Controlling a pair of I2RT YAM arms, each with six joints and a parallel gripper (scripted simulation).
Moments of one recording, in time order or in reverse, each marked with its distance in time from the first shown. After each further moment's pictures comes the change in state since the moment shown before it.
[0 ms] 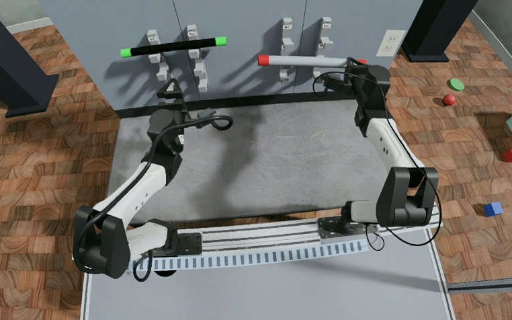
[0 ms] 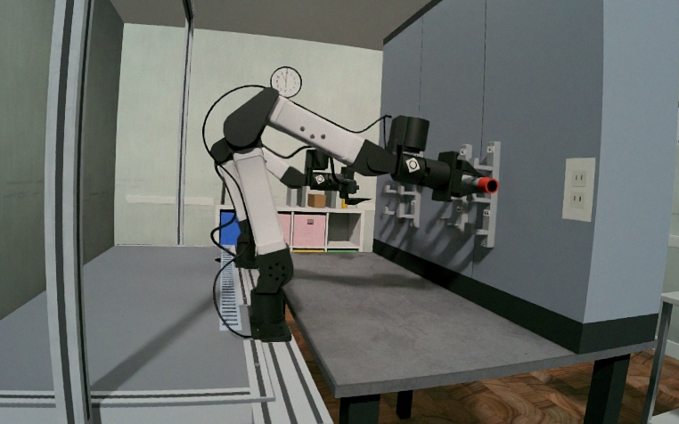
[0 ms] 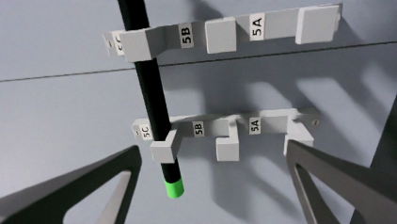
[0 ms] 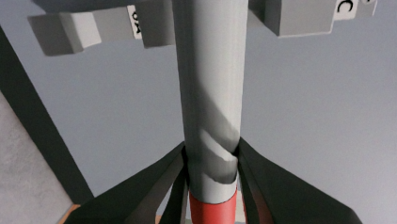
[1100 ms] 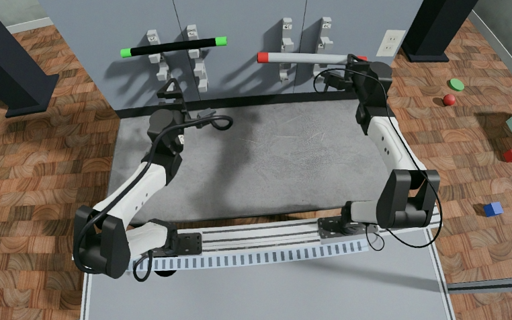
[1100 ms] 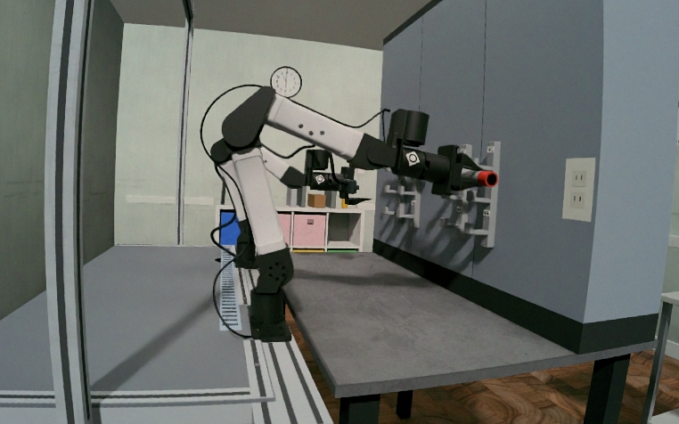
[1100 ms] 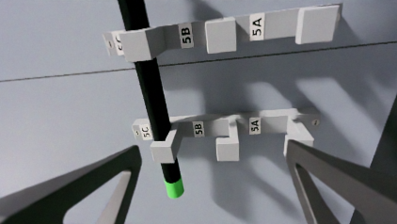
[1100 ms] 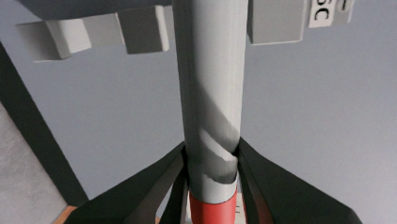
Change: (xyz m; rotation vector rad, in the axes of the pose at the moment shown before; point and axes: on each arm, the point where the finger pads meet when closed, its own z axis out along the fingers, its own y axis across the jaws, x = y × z) left arm 0.000 0.000 0.000 0.000 0.000 0.000; right arm -0.002 -0.013 -0.002 0.004 -0.008 -0.001
